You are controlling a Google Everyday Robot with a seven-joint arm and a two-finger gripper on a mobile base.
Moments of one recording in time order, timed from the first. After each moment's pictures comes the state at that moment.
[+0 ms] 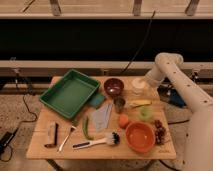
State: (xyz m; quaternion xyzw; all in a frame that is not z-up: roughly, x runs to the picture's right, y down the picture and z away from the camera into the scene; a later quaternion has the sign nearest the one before) arm 0.261 0.010 0.900 -0.23 -0.16 -0.20 0.94
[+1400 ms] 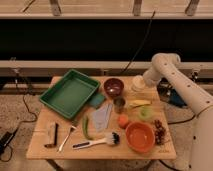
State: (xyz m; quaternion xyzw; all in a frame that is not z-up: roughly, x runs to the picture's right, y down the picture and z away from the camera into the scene) arm 0.237 0.004 0.873 -0.21 -0.16 -0.21 0.94
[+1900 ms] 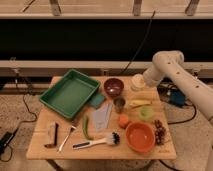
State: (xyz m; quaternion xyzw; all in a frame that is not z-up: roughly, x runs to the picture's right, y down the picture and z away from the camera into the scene) arm 0.225 0.007 0.823 -0.19 -0.16 -0.25 0.94
